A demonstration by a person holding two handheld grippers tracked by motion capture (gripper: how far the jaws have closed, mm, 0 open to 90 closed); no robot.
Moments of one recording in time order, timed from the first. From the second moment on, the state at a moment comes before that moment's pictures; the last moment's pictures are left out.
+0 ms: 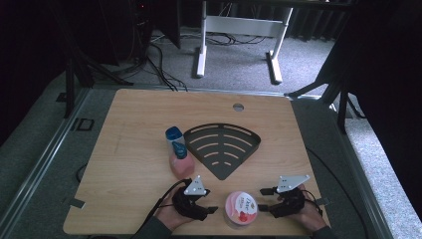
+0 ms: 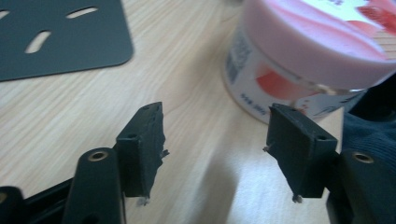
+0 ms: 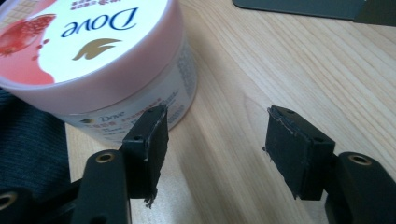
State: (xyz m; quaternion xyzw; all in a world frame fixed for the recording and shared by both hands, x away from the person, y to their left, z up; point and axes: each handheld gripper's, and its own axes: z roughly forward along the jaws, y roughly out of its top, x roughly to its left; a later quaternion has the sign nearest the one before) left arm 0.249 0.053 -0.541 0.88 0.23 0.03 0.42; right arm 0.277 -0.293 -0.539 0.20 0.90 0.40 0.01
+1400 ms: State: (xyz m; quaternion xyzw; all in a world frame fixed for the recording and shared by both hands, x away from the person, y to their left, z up) left arm 0.238 0.017 -0.539 0.89 0.16 0.01 0.43; right arm 0.258 -0.276 -0.532 0.10 0.91 0.41 -0.03
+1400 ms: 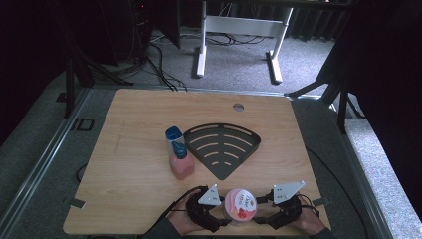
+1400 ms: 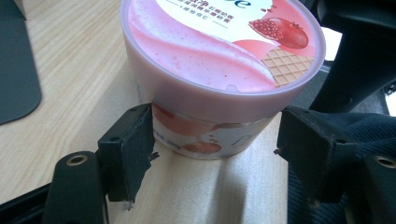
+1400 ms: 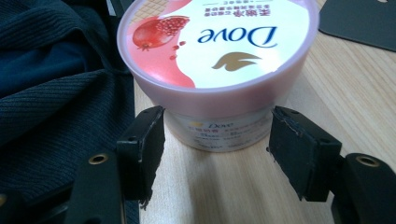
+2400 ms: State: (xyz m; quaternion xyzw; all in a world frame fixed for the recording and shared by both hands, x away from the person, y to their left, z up) left arm 0.249 0.012 -0.540 0.89 0.17 0.03 0.43; right arm 0.264 -0.263 -0.528 0.12 0.91 0.40 0.01
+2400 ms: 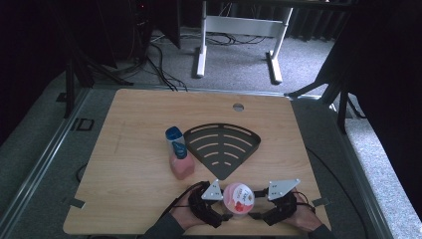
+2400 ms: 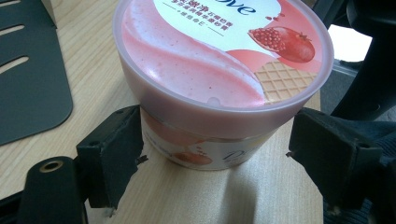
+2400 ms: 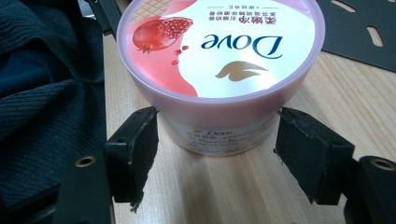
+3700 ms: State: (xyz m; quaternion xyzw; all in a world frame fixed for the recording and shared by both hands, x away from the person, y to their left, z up) left arm 0.261 0.007 -0.533 0.89 0.15 0.06 0.42; right arm 0.272 -0.254 -0.524 0.12 0.91 0.38 0.04
